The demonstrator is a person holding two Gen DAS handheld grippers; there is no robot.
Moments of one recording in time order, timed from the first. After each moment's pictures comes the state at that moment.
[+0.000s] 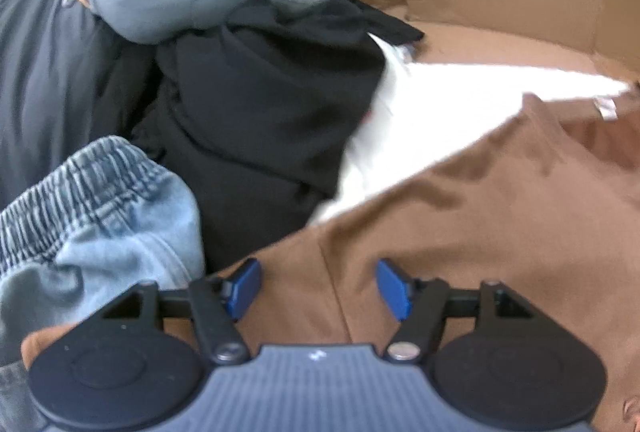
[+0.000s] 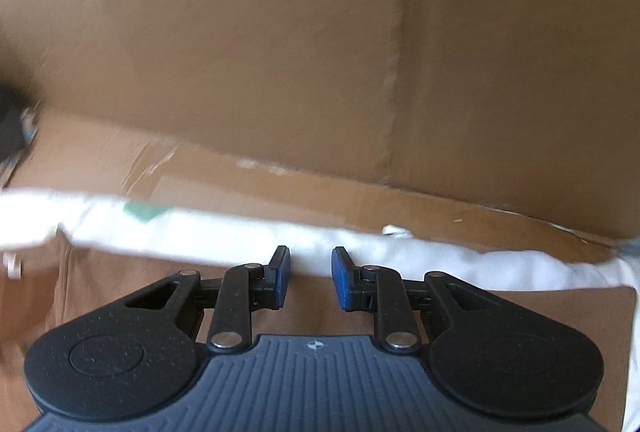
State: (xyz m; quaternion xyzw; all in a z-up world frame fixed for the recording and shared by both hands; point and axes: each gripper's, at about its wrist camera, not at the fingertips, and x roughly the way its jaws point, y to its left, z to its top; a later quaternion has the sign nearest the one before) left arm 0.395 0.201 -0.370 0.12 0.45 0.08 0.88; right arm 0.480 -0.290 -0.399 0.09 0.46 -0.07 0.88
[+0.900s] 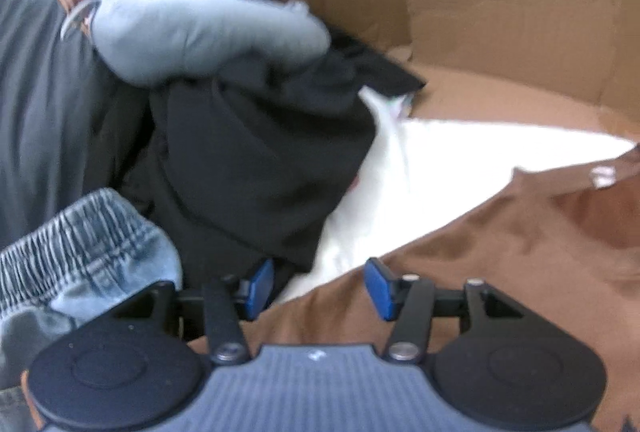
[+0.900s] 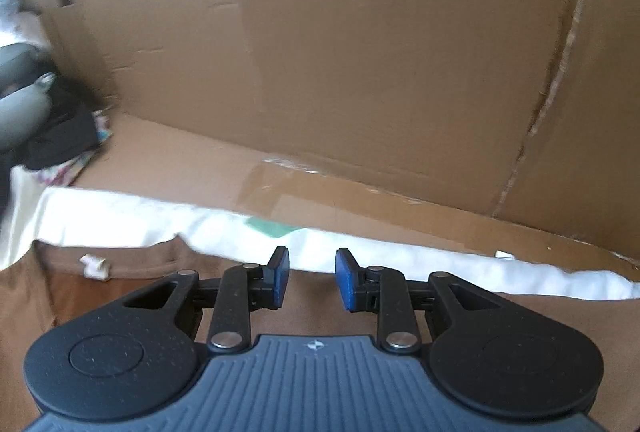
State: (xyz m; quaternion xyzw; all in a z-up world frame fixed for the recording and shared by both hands) left arm 0.417 0.168 -0.354 0.11 0.43 0.07 0.90; right arm 0.464 -0.209 -0.382 0.06 0.42 0.03 0.91
